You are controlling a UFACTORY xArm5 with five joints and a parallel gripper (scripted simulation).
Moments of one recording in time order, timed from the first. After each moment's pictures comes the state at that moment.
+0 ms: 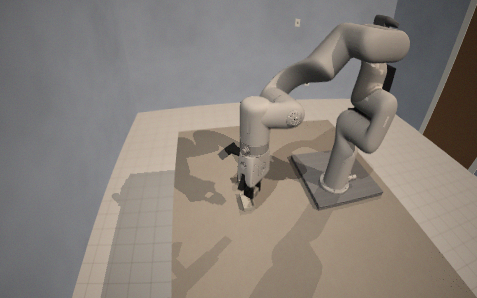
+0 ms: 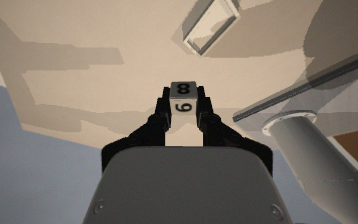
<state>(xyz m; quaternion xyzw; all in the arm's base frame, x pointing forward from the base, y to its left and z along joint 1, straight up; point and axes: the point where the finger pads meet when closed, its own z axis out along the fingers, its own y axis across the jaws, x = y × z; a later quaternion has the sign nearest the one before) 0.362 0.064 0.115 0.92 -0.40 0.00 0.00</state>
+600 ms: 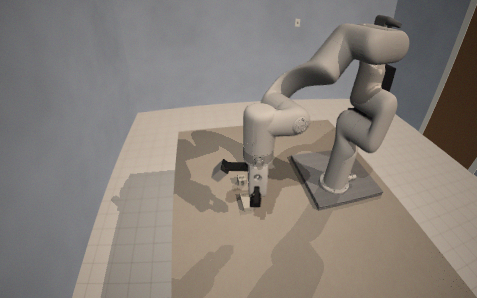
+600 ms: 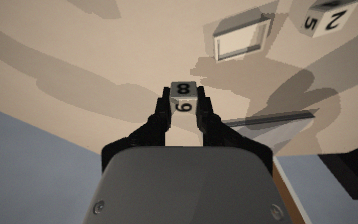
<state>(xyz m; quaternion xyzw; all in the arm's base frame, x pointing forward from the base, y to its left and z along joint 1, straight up) 0.360 0.098 0.111 0.99 -0.12 0.00 0.00</state>
